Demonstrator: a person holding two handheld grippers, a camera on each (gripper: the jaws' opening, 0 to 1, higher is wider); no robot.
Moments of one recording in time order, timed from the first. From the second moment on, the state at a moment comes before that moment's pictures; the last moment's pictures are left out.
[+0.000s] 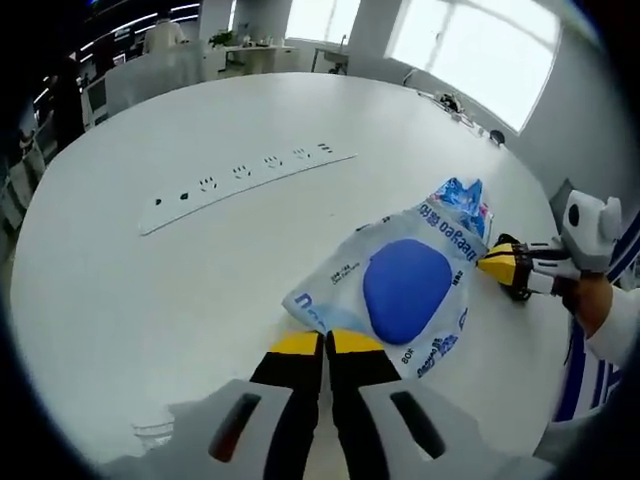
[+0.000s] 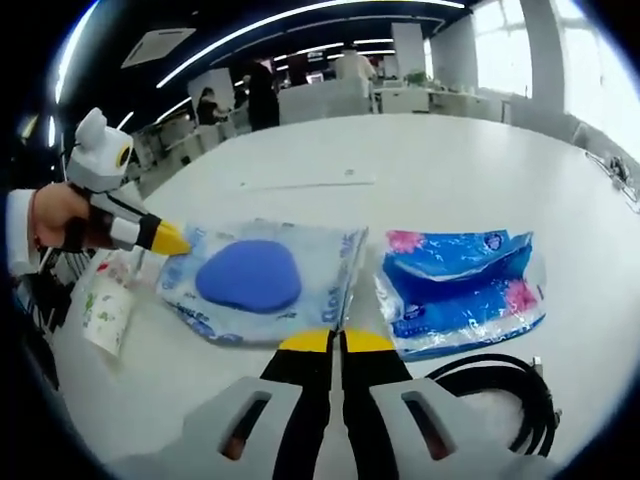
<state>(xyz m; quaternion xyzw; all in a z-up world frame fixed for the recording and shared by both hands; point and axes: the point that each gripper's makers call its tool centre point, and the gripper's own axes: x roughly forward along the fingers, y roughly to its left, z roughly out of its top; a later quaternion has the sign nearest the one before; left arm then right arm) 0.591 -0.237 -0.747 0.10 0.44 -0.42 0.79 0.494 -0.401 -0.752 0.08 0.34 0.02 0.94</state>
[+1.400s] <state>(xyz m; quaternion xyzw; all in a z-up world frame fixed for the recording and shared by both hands) 0.592 -0.222 -0.729 0.09 0.43 -0.41 0.80 0.481 -0.396 -0.733 0.09 0.32 0.02 0.94</state>
